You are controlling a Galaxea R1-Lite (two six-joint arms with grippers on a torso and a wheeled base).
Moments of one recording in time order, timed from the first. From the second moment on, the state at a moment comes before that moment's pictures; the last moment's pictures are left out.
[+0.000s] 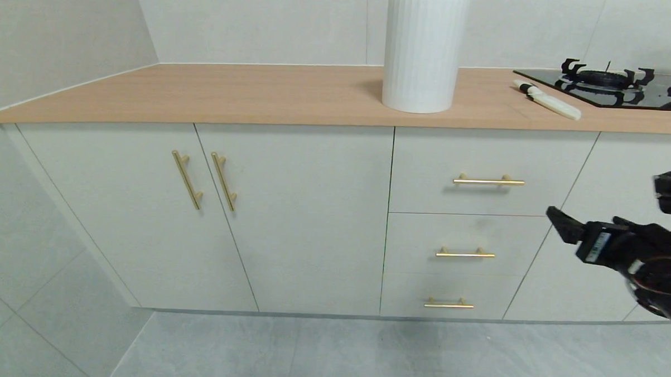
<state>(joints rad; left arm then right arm) 0.00 0.00 0.00 0.00 0.03 -0.01 0.29 1.44 -0.38 -1.03 -0.35 0.11</state>
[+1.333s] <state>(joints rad) 0.00 0.00 0.00 0.00 0.03 -0.01 0.00 0.00 -0.02 -0.15 -0.08 -0.06</state>
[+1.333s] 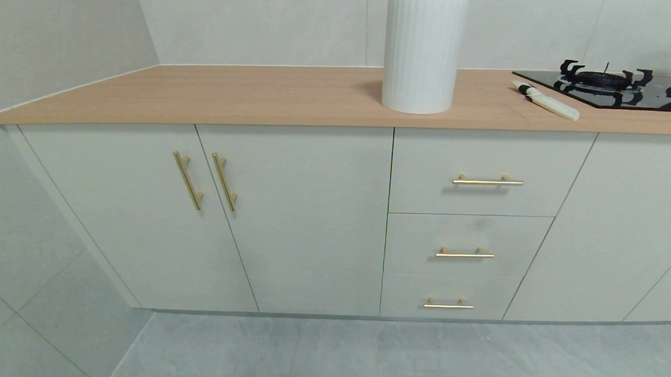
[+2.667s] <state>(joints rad) 0.00 0.00 0.00 0.00 0.03 -0.01 0.00 0.00 0.00 0.00 0.00 0.01</state>
